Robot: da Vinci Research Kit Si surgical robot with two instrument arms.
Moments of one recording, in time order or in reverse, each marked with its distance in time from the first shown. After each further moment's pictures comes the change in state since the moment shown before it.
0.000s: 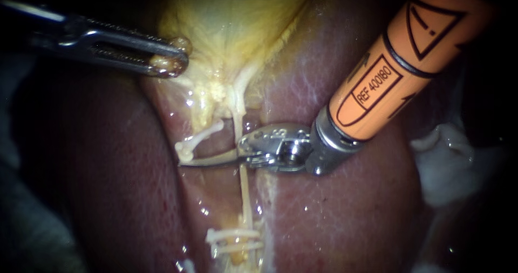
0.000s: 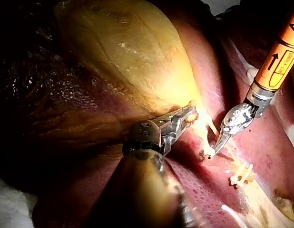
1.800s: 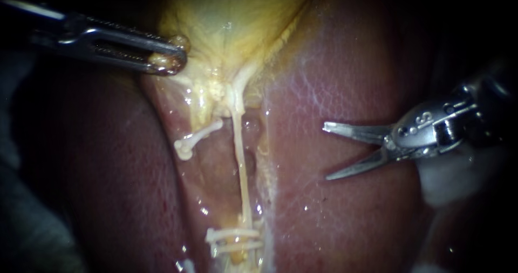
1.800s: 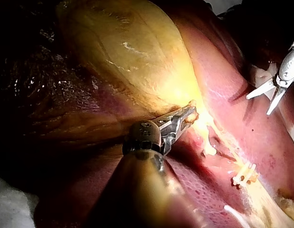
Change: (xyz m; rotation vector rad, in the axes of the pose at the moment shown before) right arm 0.002 -0.008 -0.019 -0.538 -0.294 -0.366; left arm 0.000 -0.001 0.001 0.000 0.000 0.003
